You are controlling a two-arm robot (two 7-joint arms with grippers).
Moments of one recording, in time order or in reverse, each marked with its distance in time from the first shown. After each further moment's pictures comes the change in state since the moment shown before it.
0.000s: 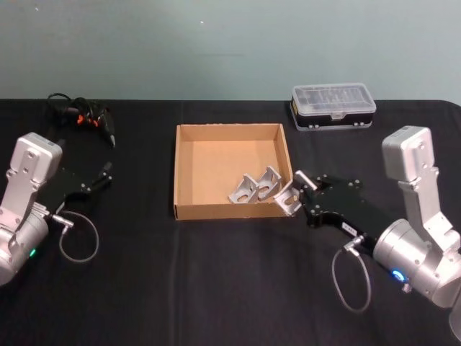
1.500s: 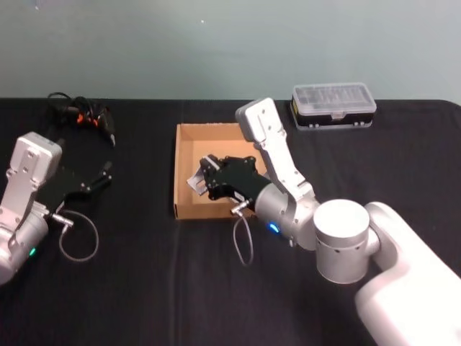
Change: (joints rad) left arm 0.000 0.000 0.000 0.000 0.000 0.000 0.000; right arm 0.383 -0.294 -0.244 0.465 -0.157 0.054 -0.079
